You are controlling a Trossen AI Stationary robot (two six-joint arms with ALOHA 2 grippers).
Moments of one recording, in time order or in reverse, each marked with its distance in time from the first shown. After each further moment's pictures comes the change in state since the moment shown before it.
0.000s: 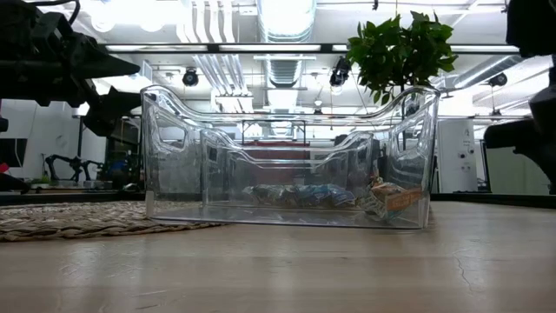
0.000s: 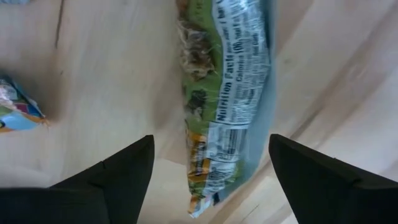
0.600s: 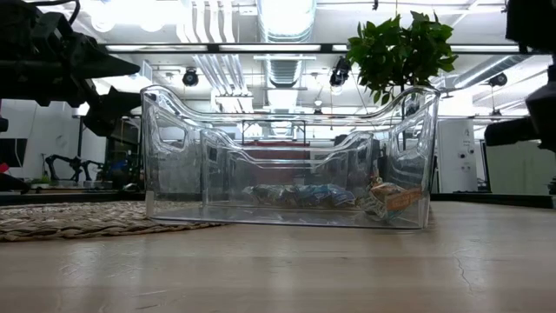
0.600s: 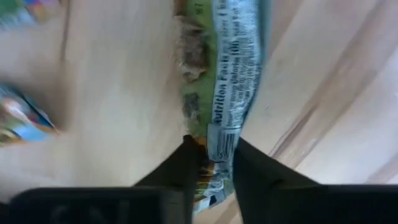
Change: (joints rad) left arm 0.000 0.000 0.000 0.000 0.000 0.000; right arm 0.000 -0.008 0.009 -0.004 -0.001 0.052
